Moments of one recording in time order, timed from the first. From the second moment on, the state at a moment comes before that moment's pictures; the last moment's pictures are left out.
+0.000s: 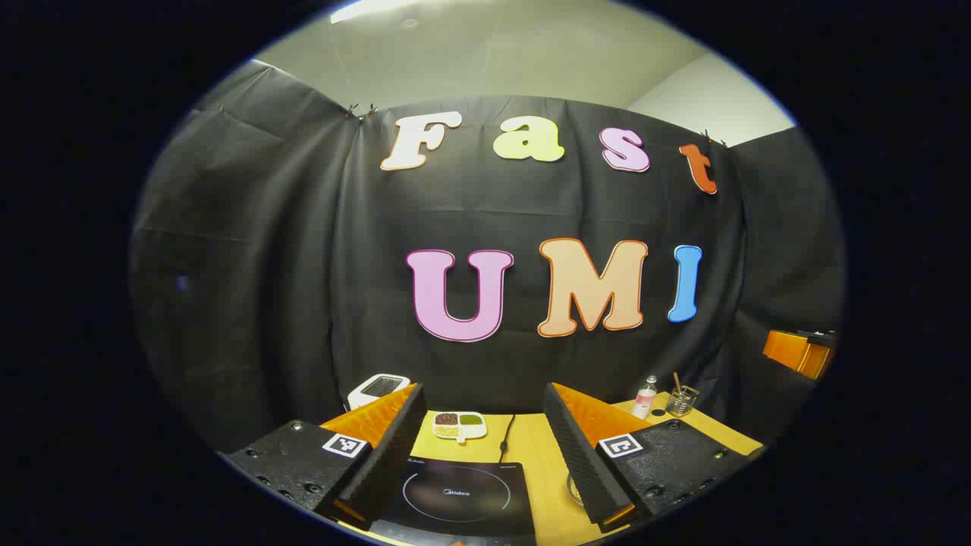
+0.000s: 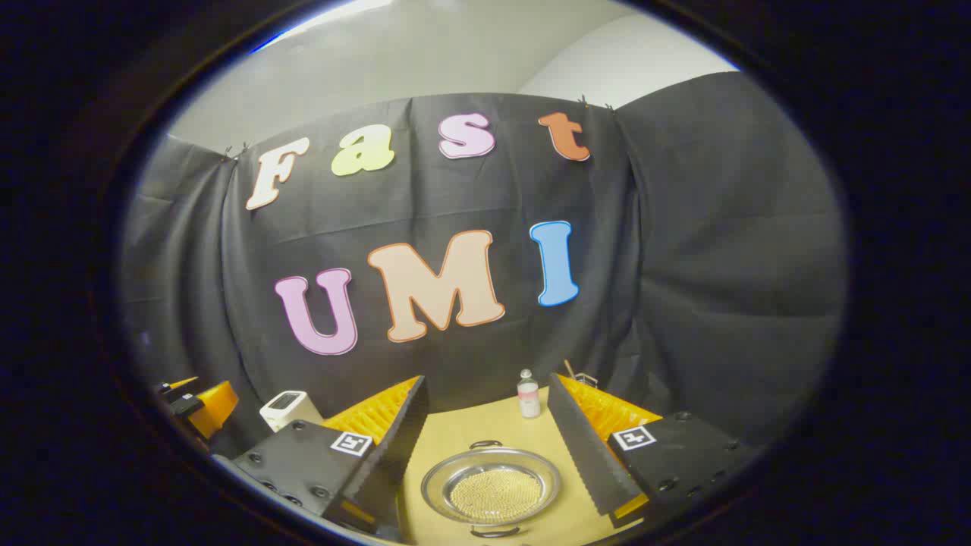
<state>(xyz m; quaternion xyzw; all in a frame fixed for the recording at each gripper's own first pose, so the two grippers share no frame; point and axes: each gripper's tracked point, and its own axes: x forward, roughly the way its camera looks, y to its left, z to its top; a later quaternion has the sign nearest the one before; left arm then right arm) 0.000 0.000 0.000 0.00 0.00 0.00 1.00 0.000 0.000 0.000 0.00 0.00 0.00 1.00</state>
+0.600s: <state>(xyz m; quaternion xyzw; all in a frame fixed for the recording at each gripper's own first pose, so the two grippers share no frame) 0.017 -0.002 -0.017 -0.01 0.03 -0.01 1.00 0.007 -0.006 -0.002 0.00 0.01 -0.02 1.00</state>
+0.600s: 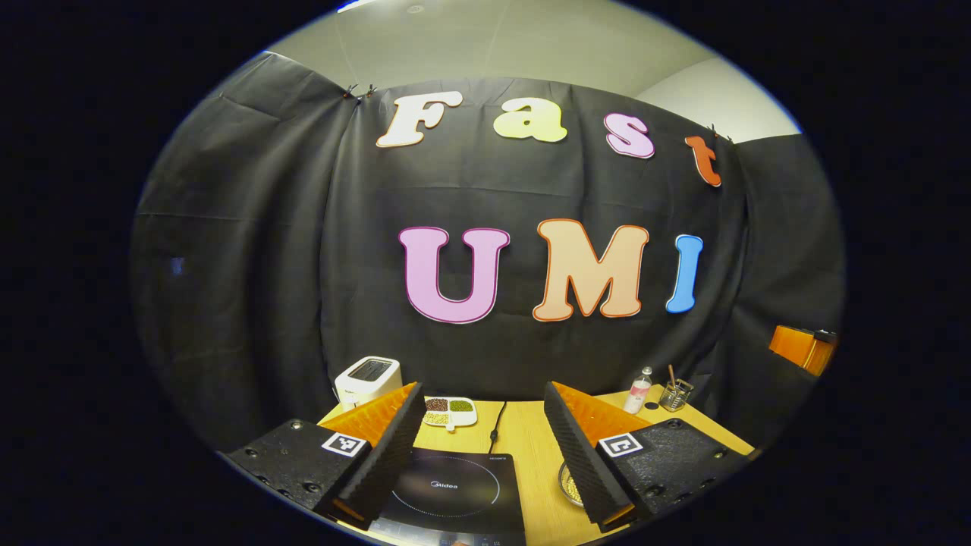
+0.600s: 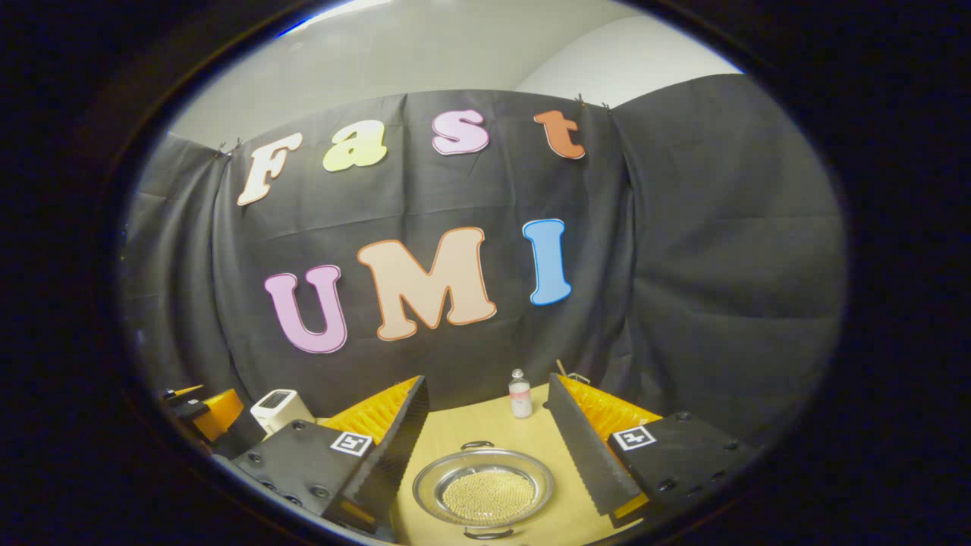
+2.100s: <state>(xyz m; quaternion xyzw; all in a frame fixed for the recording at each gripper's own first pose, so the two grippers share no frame) 0.004 0.011 -0.040 -0.03 0.05 -0.01 1.00 -0.001 0.030 -0.049 -0.04 0.07 0.03 1.00</state>
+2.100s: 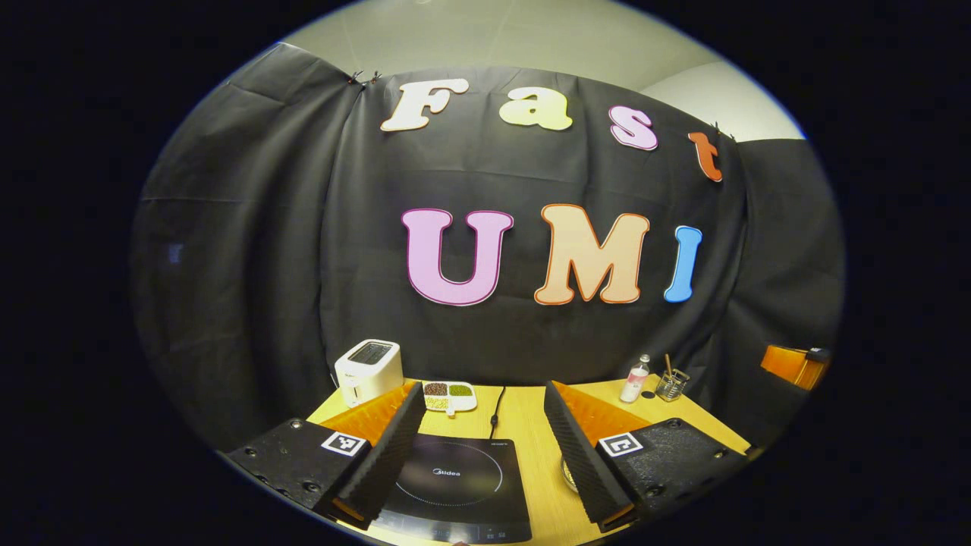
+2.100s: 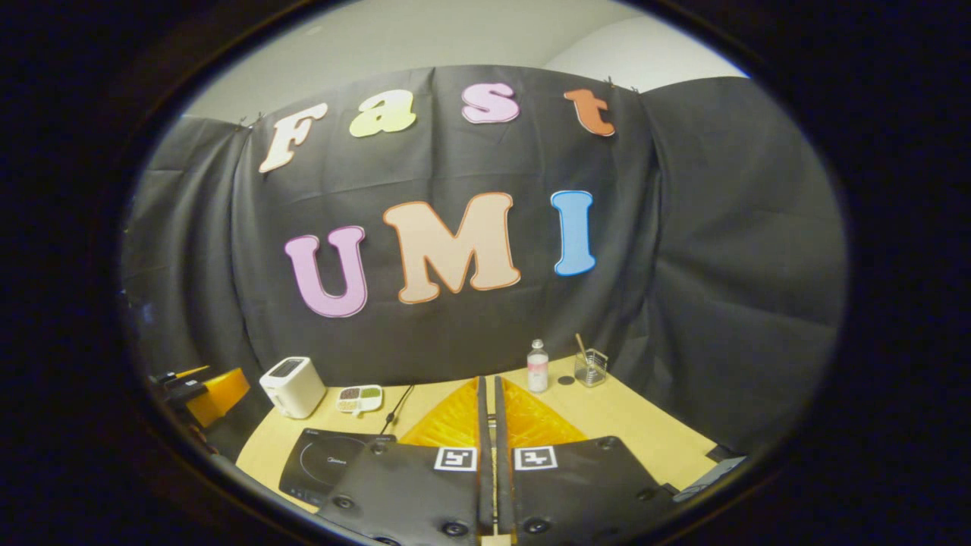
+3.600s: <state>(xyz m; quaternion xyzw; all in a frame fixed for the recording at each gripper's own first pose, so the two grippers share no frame) 0.001 0.027 -0.056 0.00 0.07 0.00 1.00 -0.039 0.046 -0.320 0.05 0.46 0.09 0.88</state>
